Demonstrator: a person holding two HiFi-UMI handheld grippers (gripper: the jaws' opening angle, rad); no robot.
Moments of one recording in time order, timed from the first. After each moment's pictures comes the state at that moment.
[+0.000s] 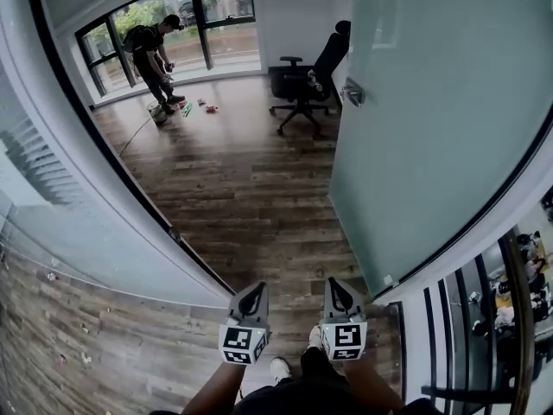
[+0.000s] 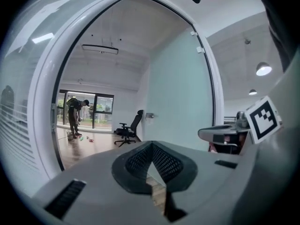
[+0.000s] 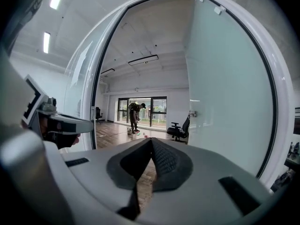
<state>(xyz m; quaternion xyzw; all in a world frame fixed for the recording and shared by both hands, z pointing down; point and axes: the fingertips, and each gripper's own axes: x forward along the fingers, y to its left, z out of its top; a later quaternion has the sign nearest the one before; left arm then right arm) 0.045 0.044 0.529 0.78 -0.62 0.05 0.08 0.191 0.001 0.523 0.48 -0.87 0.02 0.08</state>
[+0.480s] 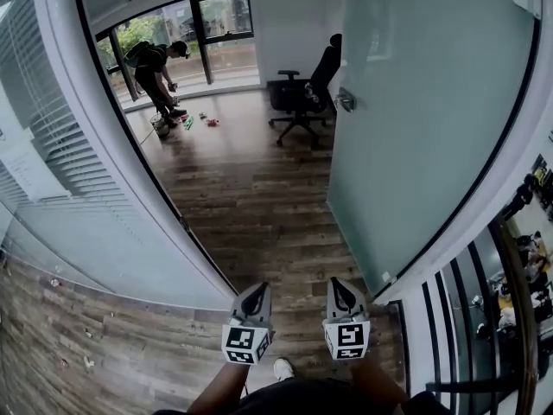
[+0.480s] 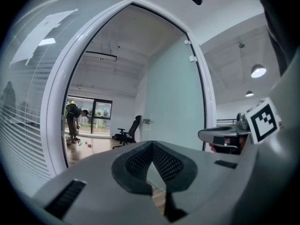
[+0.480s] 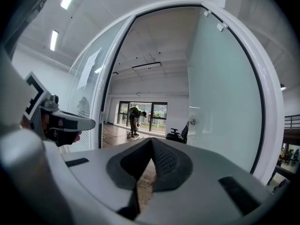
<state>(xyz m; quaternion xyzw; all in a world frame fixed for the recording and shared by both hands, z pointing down) 0.071 0.118 0.487 0.78 -0.62 0.02 0.06 0.218 0.079 0.481 0.48 -0.87 -0.02 0.07</state>
